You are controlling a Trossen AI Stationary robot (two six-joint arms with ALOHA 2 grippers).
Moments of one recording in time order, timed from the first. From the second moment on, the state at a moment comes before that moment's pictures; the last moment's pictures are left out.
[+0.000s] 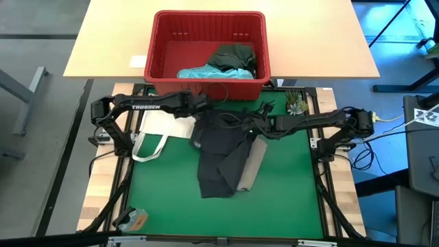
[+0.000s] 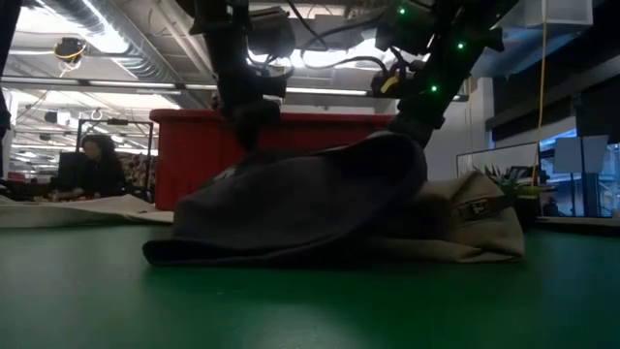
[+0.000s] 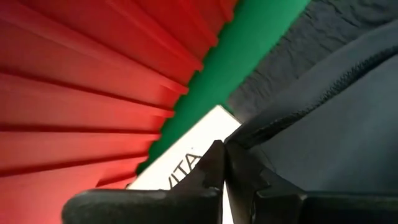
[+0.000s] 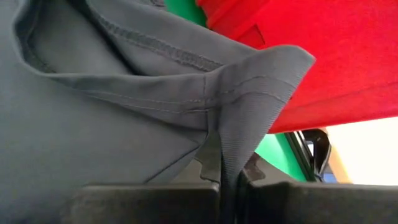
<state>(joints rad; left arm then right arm) 0.31 1.67 1.26 -0.77 -0.50 -0.15 -0.26 1.54 0.98 -0.50 0.68 0.07</state>
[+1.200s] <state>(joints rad) 0.39 1.67 1.26 -0.74 -0.54 -0.07 -0.36 1.54 0.98 -0.52 0.64 0.07</state>
